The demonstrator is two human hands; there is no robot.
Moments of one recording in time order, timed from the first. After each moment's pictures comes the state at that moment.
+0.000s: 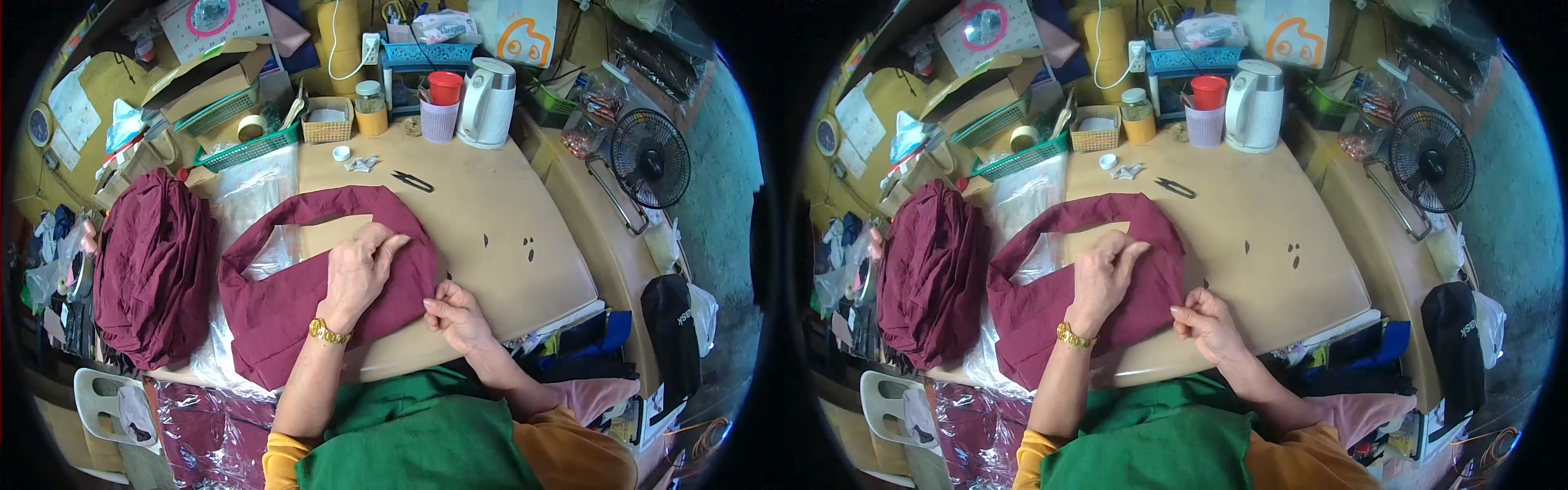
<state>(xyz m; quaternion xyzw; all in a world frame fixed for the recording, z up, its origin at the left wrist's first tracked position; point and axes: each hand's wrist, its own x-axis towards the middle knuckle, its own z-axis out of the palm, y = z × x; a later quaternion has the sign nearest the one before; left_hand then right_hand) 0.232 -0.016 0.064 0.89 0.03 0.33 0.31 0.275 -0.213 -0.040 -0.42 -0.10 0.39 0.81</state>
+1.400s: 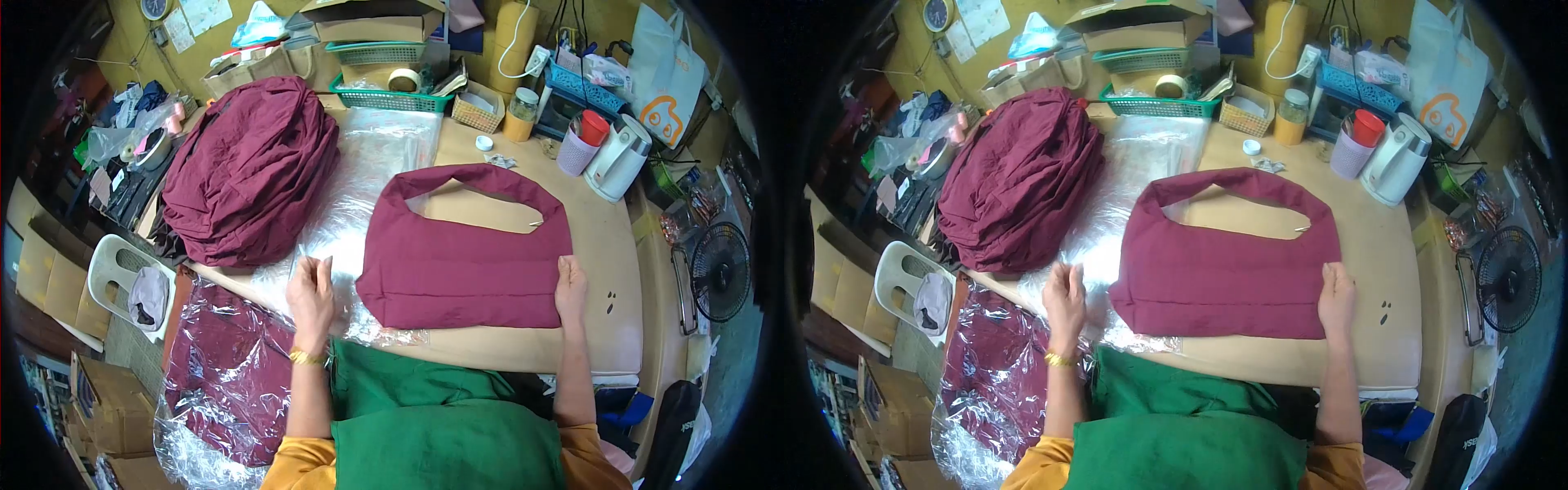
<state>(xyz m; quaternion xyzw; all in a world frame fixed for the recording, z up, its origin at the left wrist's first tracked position) 0.016 0.078 -0.007 0.74 0.48 0.40 0.26 0.361 -0.183 -0.031 -0.83 -0.29 -0.08 0.47</state>
